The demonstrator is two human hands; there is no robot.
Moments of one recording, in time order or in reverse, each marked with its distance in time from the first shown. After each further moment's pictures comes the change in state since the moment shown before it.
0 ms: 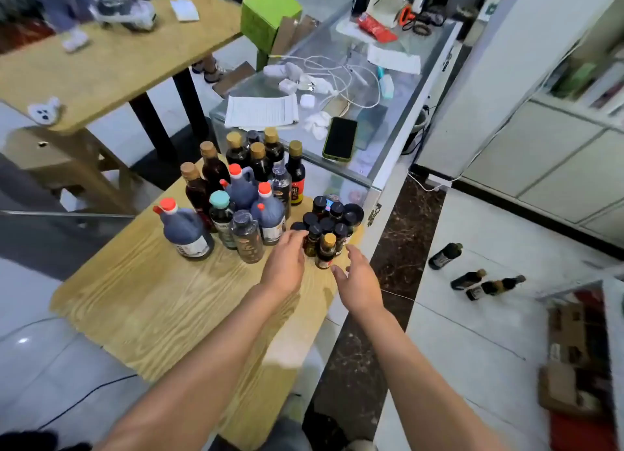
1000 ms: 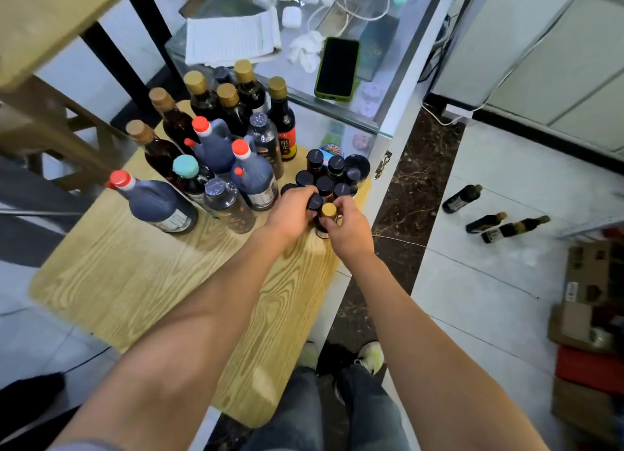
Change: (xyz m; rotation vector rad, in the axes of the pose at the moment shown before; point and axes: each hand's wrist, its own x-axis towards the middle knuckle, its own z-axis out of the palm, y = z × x) left_hand 0.085 -0.017 0.034 0.202 -0.249 -0.005; right_hand 0.073 0.010 0.032 0.190 -0.028 0.096
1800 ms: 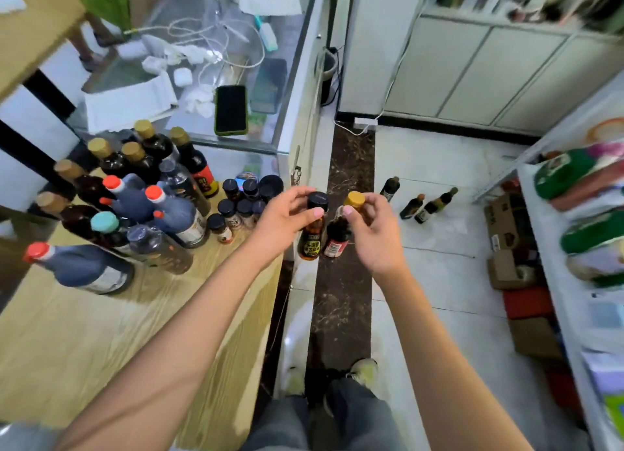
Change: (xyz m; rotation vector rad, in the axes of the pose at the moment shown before) left_hand -0.065 0.160 -0.015 -0.880 -0.265 0.104; right_hand -0.112 0.027 -0.159 0.518 0.413 -0.038
